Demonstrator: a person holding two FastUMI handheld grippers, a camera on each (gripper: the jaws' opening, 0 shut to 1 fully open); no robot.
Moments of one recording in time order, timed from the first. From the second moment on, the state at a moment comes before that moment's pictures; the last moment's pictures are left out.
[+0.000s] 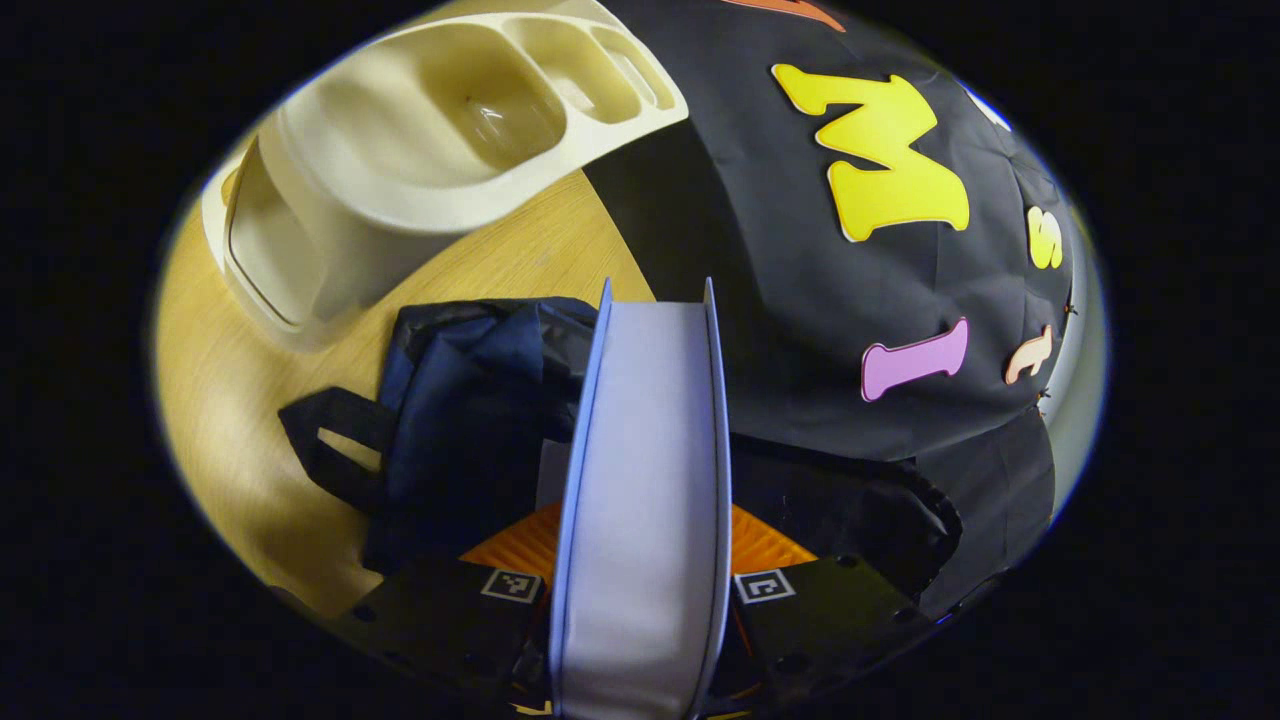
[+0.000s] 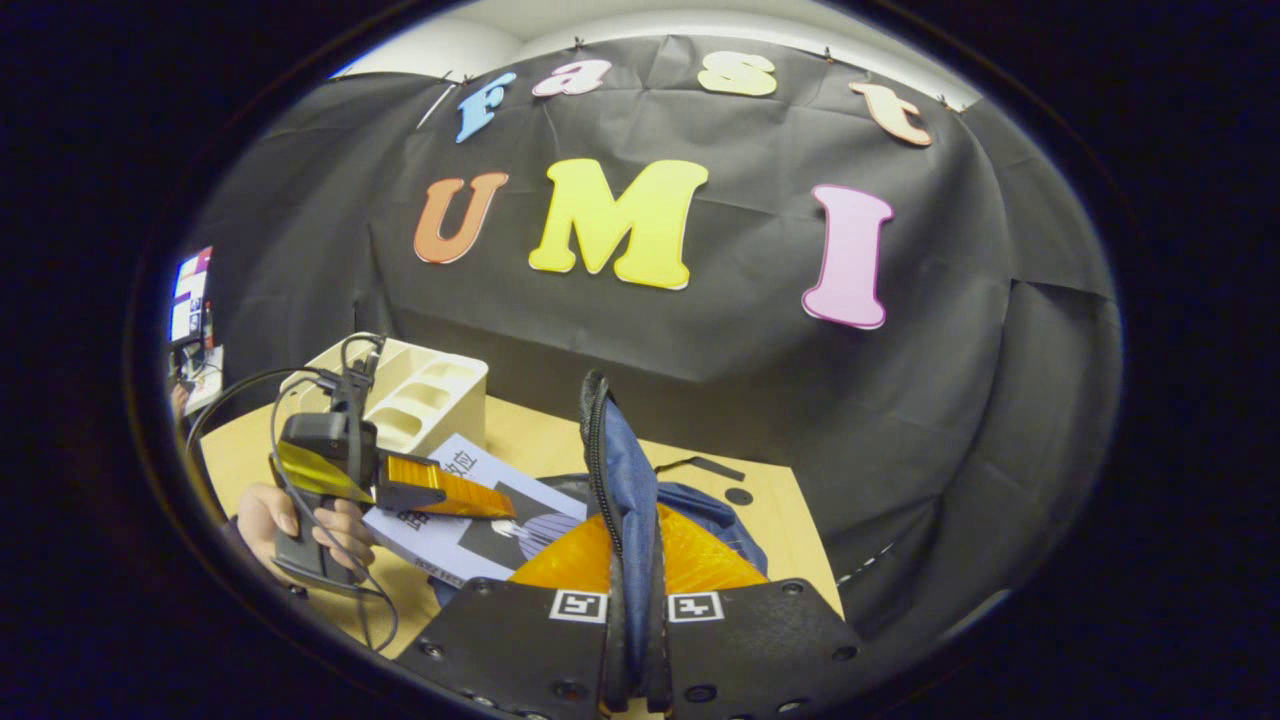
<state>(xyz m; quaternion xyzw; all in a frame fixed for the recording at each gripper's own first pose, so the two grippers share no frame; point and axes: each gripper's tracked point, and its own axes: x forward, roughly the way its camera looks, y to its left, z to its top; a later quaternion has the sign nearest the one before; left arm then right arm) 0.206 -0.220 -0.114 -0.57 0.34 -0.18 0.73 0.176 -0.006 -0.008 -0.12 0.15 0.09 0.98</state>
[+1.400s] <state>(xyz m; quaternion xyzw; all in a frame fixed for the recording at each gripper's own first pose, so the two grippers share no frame) 0.201 -0.349 -0.116 -0.62 0.33 -0.23 0.68 0.167 -0.014 0.019 -0.11 0.11 0.09 0.98</state>
